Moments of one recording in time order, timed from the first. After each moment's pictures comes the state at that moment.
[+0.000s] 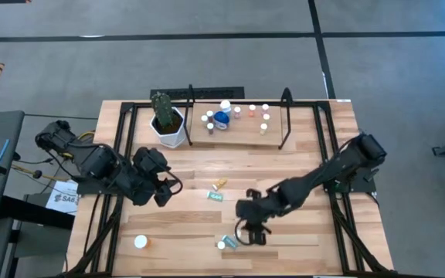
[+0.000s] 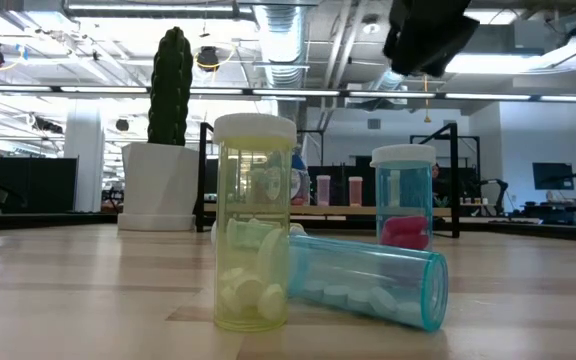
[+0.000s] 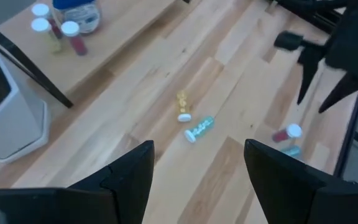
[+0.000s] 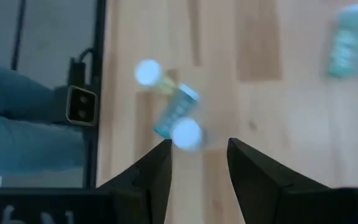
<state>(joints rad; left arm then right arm) -0.54 1.30 1.50 -1.27 -0.57 -1.06 0.45 1.73 1.29 -0.47 -0.02 0.55</state>
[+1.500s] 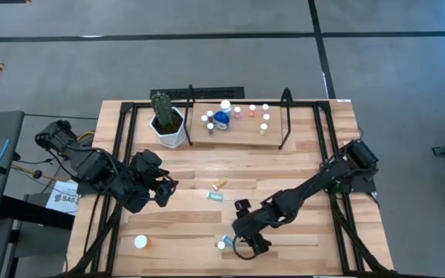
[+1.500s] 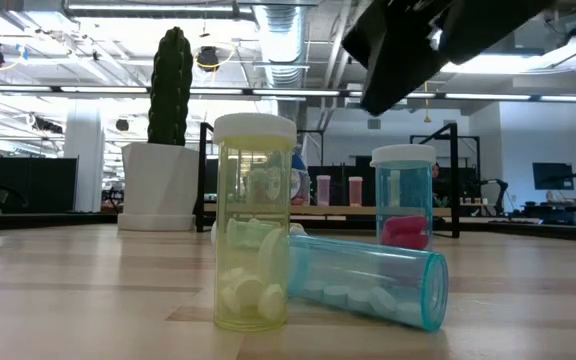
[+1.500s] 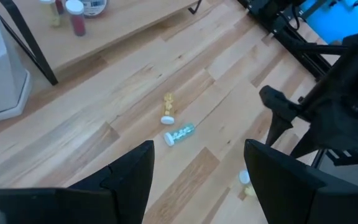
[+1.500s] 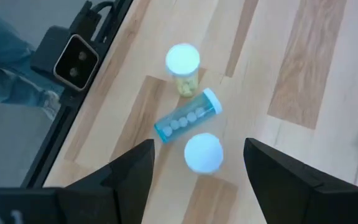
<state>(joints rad) -0.60 1.30 1.50 -1.26 -0.64 -1.33 0.50 1.84 1.29 -0.36 0.00 0.17</state>
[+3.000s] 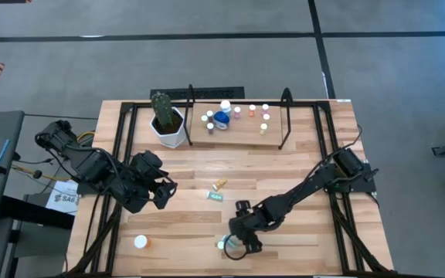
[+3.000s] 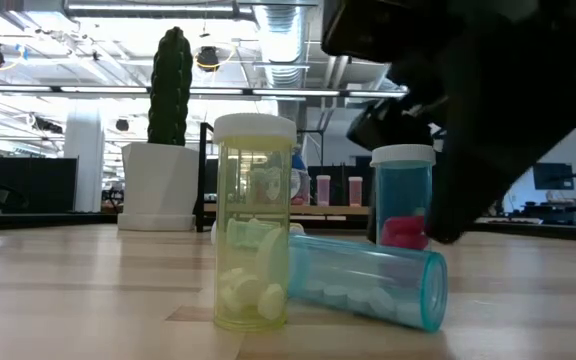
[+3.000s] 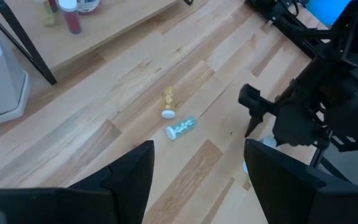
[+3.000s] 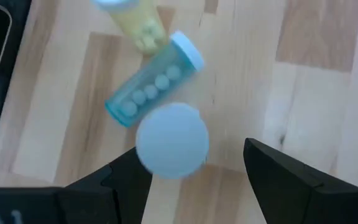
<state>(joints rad) -0.60 1.30 1.50 -1.27 -0.61 -1.28 0.49 1.98 1.29 -0.34 0.01 0.32</state>
